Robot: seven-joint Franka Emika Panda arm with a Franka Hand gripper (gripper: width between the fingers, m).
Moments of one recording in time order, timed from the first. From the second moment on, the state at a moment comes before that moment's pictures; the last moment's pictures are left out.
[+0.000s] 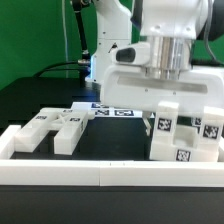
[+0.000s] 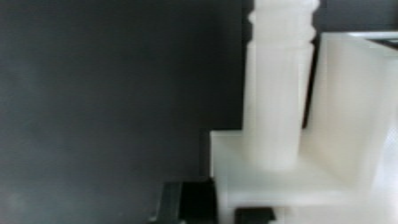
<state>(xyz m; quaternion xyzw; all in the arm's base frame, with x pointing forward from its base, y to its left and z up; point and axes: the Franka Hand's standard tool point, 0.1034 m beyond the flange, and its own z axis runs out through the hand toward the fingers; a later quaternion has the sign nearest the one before) 0.570 0.043 0.047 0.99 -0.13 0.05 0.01</state>
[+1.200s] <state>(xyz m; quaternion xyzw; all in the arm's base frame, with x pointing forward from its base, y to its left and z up) 0.550 0.020 0.087 0.97 -0.11 -0.20 0.00</state>
